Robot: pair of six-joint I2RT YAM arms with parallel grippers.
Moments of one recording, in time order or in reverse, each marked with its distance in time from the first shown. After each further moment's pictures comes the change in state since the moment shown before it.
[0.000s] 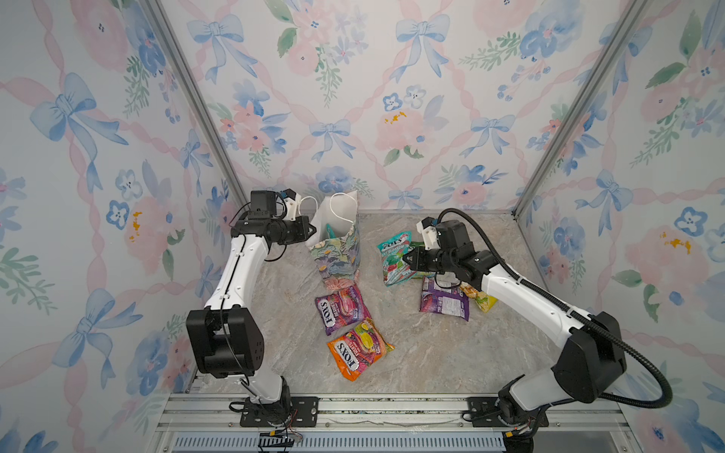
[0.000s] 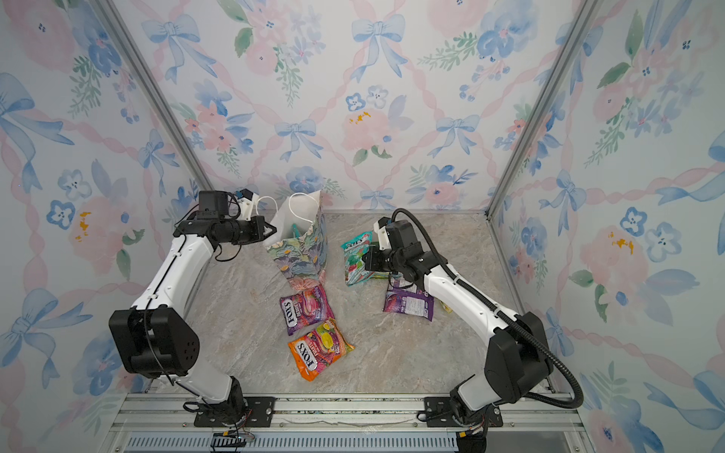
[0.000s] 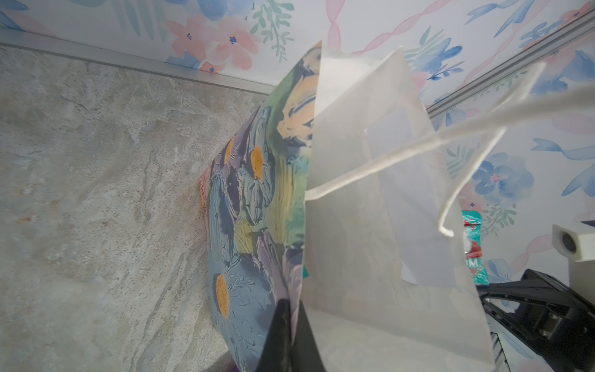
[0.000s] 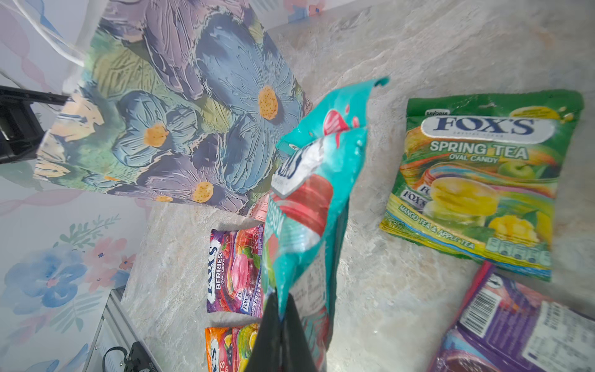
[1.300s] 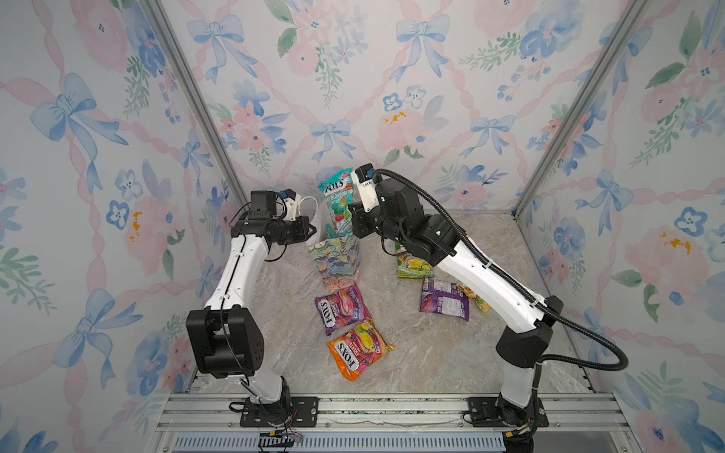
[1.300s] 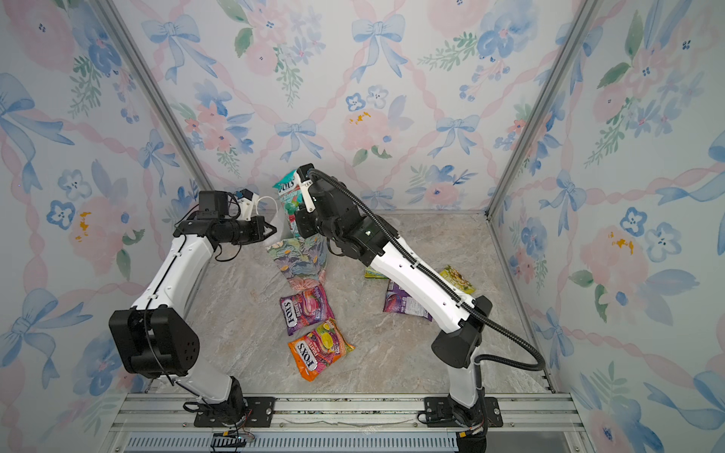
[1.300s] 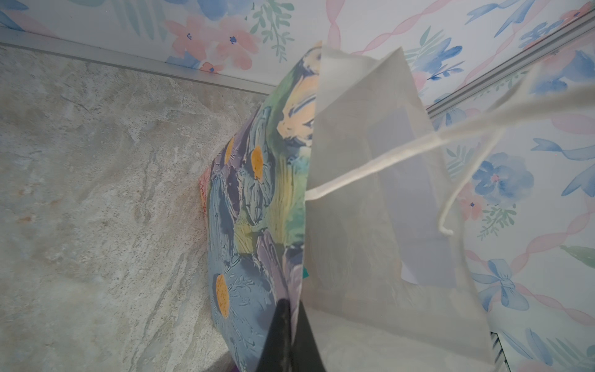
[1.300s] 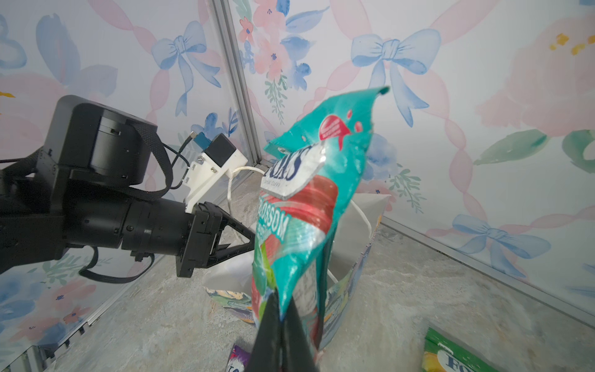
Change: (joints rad) left arm 0.000 0.000 0.000 0.000 0.000 0.000; right arm 0.389 0.452 1.036 -0.264 0.470 -0.357
